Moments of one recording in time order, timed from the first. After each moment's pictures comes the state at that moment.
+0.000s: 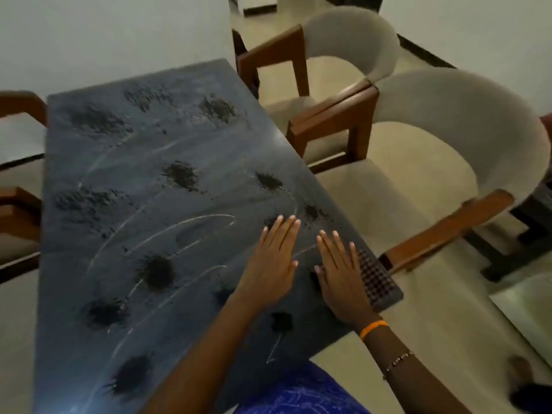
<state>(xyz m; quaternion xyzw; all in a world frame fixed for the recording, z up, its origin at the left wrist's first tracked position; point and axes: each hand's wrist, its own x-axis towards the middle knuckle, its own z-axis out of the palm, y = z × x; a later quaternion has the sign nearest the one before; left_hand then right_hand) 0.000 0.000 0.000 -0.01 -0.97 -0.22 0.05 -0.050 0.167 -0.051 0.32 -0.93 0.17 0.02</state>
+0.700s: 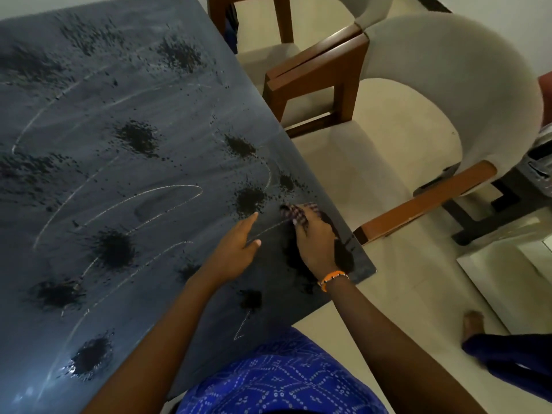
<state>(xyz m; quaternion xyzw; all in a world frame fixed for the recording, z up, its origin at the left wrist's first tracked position) -0.013 -0.005 -0.033 0.15 -0.86 -0.47 -0.14 -0.089 0.151 -0.042 0.12 -0.91 0.39 -0.09</state>
